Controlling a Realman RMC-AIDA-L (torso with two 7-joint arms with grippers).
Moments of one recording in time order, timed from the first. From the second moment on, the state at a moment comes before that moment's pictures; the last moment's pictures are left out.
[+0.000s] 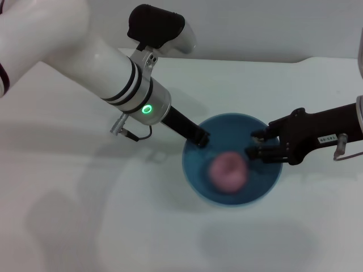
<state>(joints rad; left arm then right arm) -0.80 -2.07 1.58 0.84 2.26 1.12 -2.63 0.57 2.07 -1.18 -1.07 -2.11 -1.50 1.91</state>
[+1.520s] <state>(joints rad) -0.79 -2.08 1.78 0.83 2.26 1.10 -2.66 0.40 2.07 -0.83 -1.06 -1.89 -1.50 1.95</state>
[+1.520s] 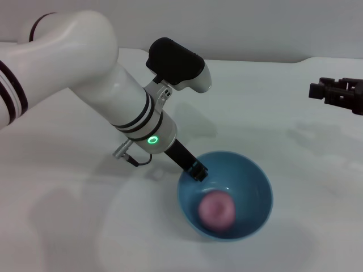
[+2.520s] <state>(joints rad) -0.60 -2.05 0.94 0.71 1.72 1.20 -2.17 0.40 2.07 -0.73 -0.85 -1.84 -1.36 1.95</state>
